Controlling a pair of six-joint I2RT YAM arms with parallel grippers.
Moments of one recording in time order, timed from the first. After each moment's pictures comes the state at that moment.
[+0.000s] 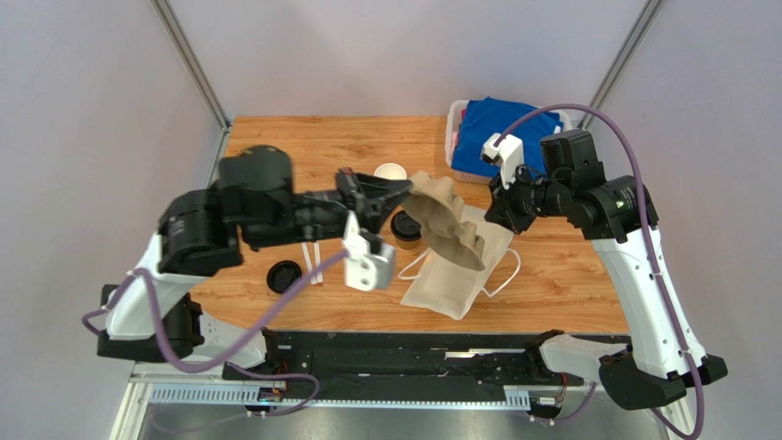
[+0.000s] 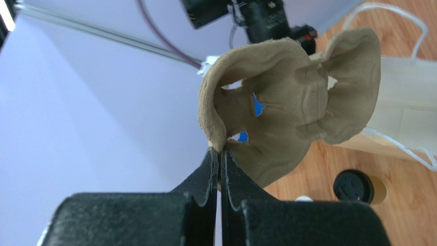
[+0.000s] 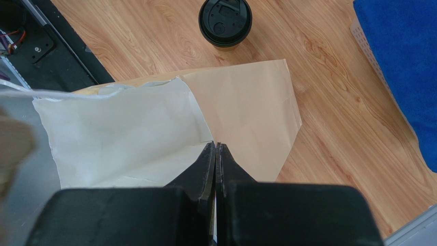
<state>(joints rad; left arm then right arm) -1.23 1.28 2.12 -0.94 0.09 1.10 0.40 1.19 1.69 -1.30 -0.39 -0.32</state>
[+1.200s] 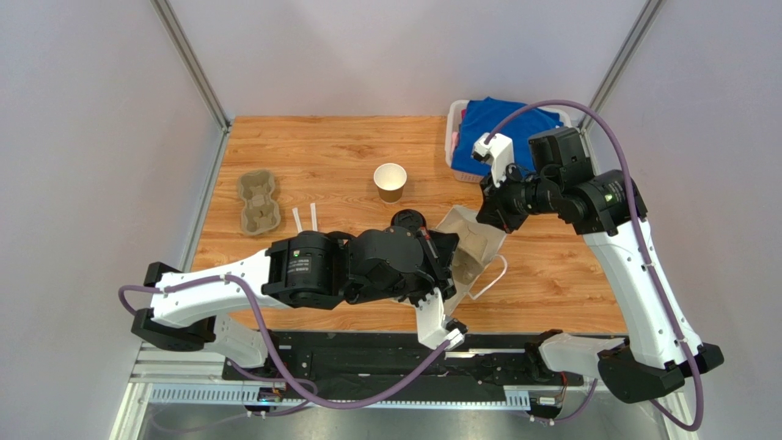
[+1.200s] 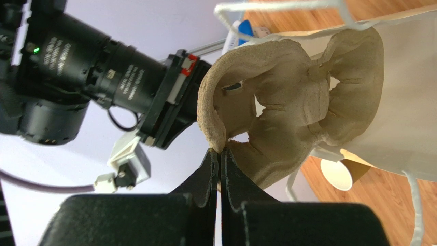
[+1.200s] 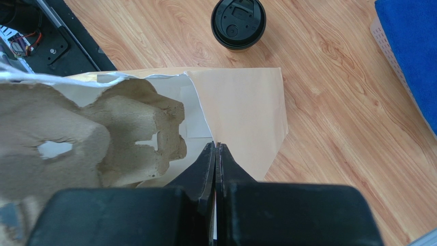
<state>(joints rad) -1.51 1.42 1.80 -0.87 -0.29 1.46 0.44 1.22 1.70 -1.29 -0.39 -0.27</state>
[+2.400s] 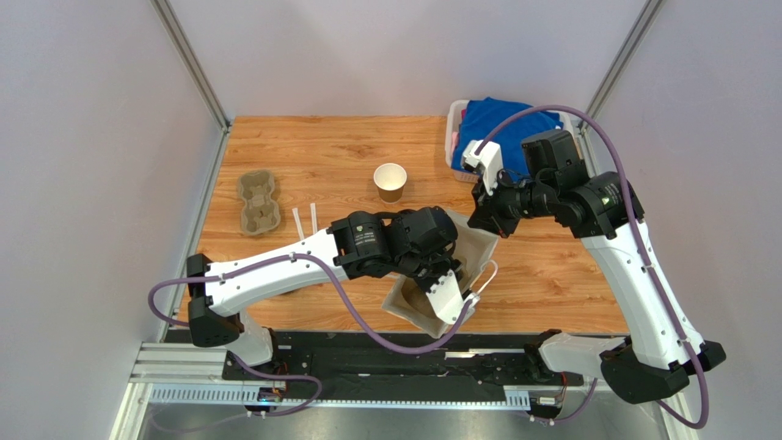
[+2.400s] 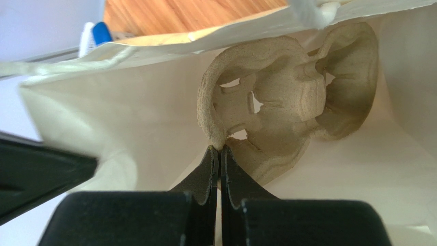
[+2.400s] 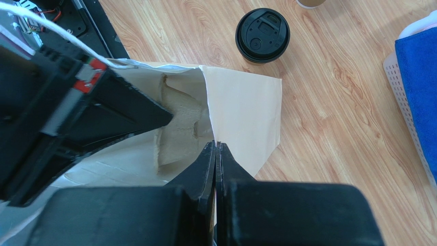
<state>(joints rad) -1.28 1.57 1.70 -0.98 0.01 1.27 0.50 1.22 1.70 -1.28 -0.46 -0.36</state>
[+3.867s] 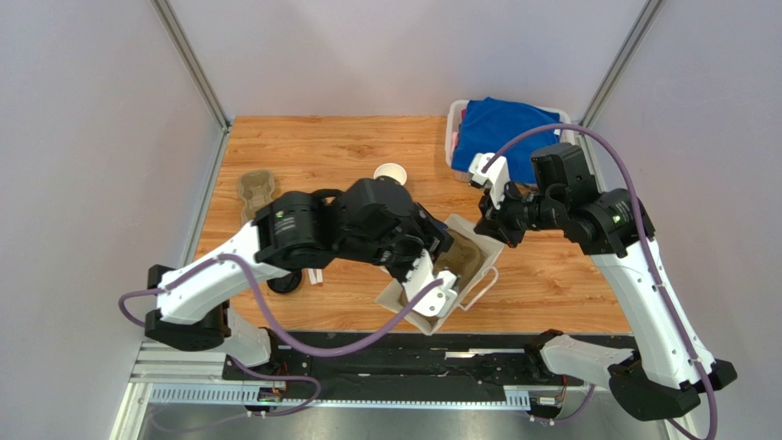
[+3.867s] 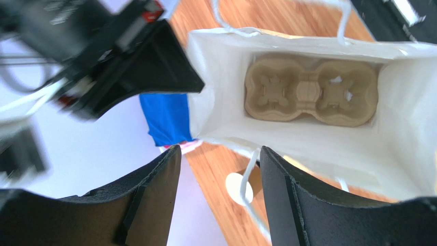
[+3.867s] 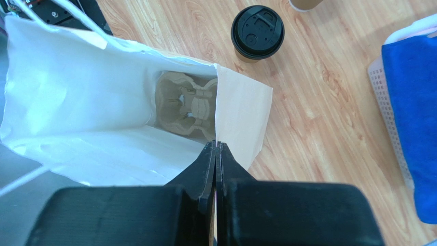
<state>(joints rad) -1.31 1.52 2.03 -1.17 0.06 1.13 0.50 1.14 1.61 -1.26 -0.44 -0.43</state>
